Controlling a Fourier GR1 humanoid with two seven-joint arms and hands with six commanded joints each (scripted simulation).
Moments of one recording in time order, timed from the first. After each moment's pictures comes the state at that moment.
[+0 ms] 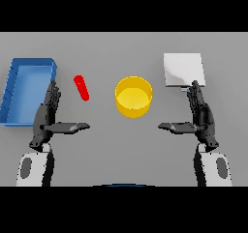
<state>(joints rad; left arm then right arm) 0.00 0.00 0.00 -1.57 0.00 0.00 0.00 0.00 0.00 0.00 -1.57 0.00 0.00 0.00</state>
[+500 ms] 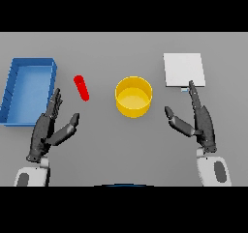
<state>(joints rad) 0.15 0.06 -0.12 -1.77 -0.14 -0.02 -0.01 0.04 -0.07 0.10 -1.64 0.26 -0.08 -0.09</state>
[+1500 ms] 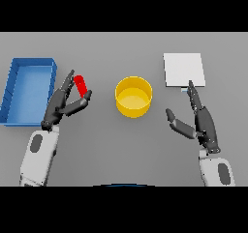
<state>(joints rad) -0.25 0.07 -0.03 -1.28 -0.15 -0.04 -0.01 0.06 -0.08 0.10 -1.68 0.19 0.00 -0.11</state>
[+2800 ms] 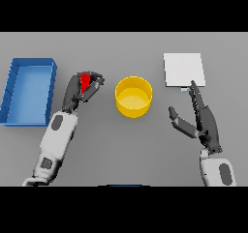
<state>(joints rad) -0.53 -0.02 0.05 -0.87 -0.20 0.14 -0.21 0.06 -0.08 0.09 -1.69 0.16 0.00 -0.07</state>
